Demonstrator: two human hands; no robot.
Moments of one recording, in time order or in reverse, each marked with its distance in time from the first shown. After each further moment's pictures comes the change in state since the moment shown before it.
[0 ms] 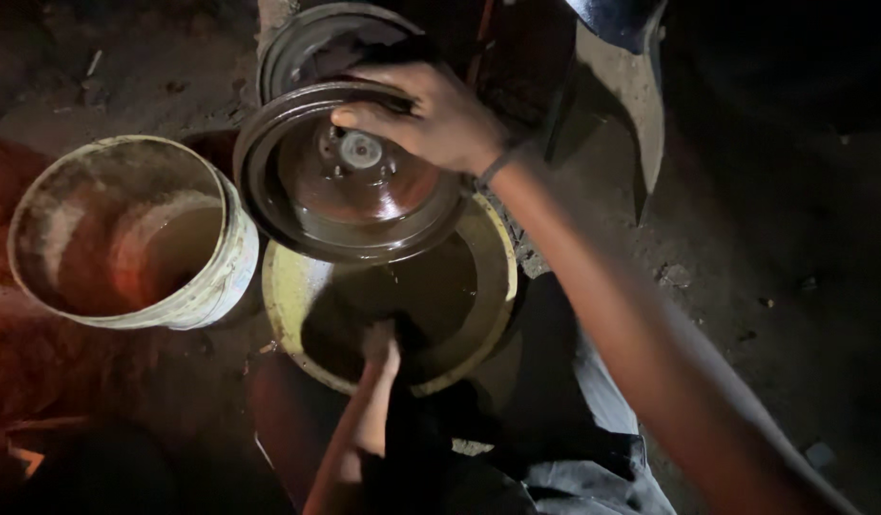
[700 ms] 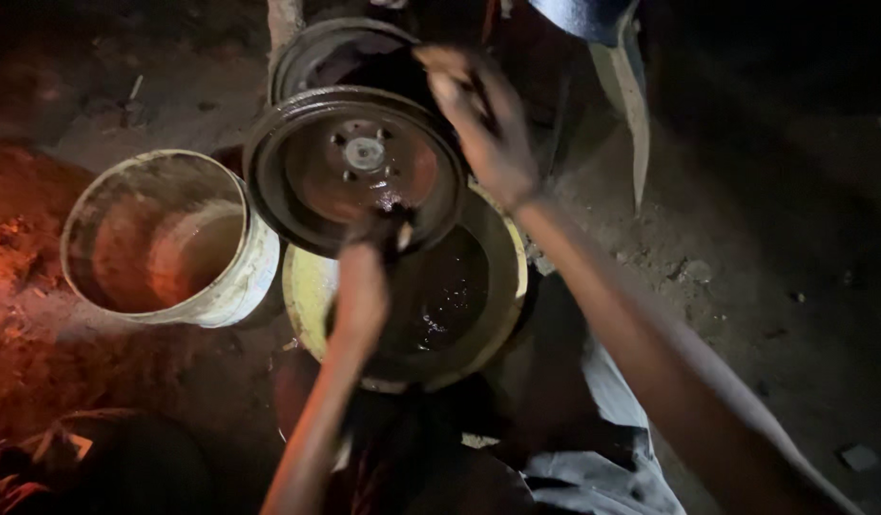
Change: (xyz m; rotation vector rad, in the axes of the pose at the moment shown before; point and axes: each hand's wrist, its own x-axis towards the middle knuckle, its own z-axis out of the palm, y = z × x) left_hand -0.073 0.073 -0.267 -0.240 0.847 0.539; right_hand -0.068 0.009 -0.014 0.463 0.413 -0.015
